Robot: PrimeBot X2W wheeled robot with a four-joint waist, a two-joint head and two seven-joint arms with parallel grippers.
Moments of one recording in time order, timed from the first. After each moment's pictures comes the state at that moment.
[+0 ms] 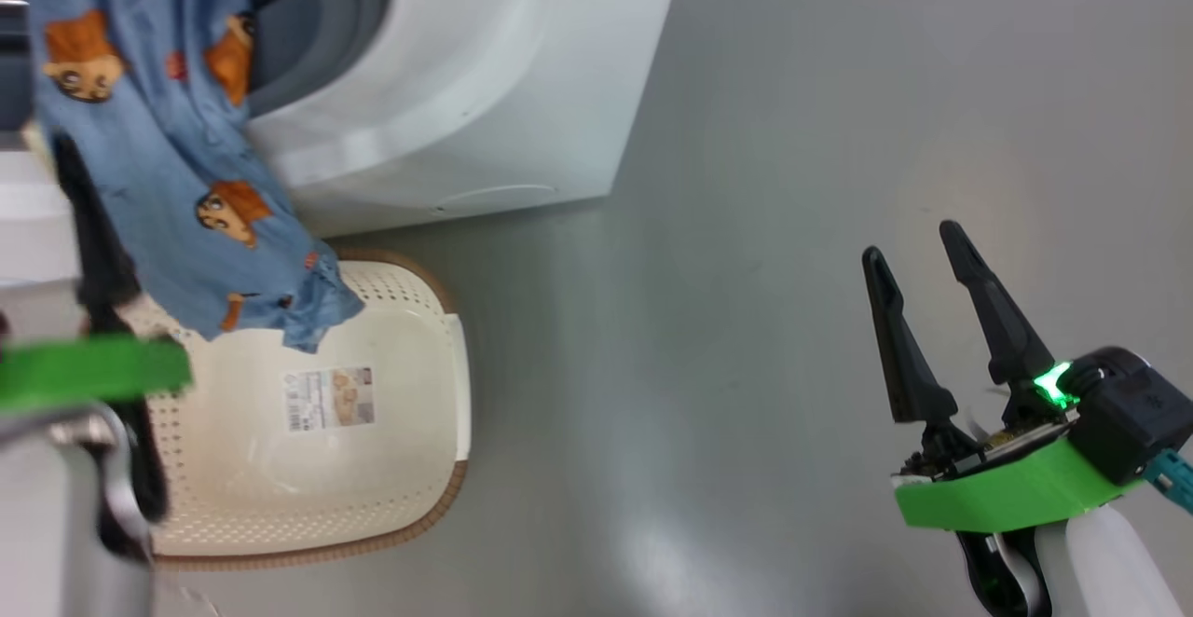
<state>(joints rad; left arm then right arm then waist) -0.47 0.27 -0.06 0.17 -0.36 0.18 -0.25 -0.20 -0.14 0.11 -0.10 0.30 0.13 -0.26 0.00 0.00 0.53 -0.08</state>
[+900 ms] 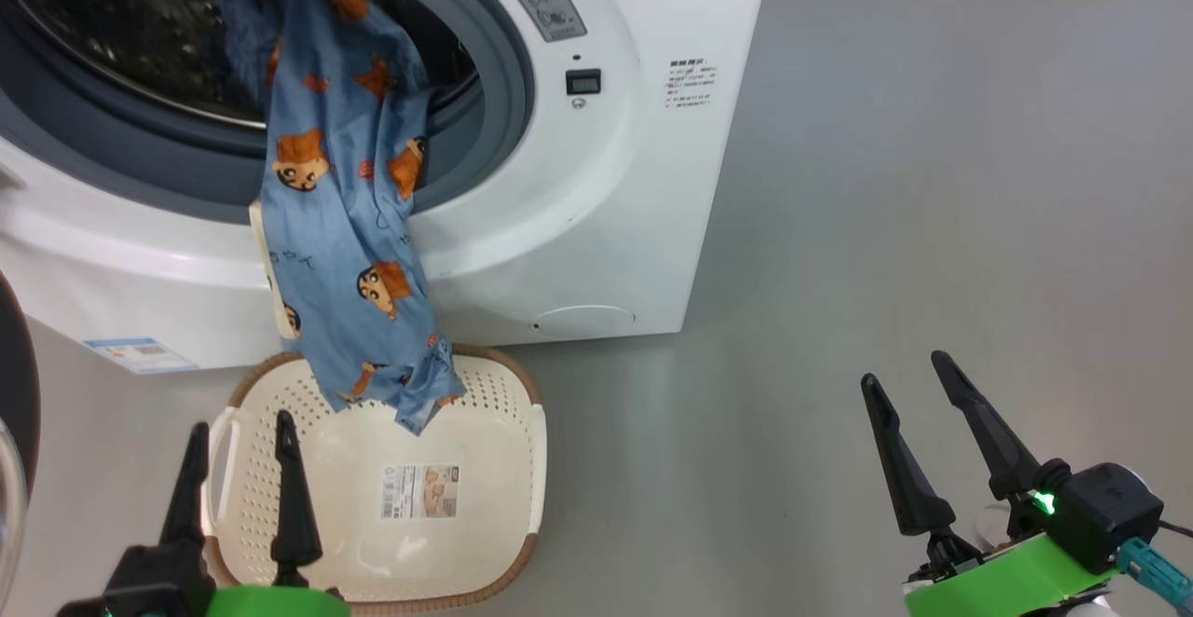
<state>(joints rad) -0.02 0.16 -0.19 0.03 -0.31 0.21 -0.25 -0.02 -0.17 0.11 -0.05 0.28 0.13 -0.26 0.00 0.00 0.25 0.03</state>
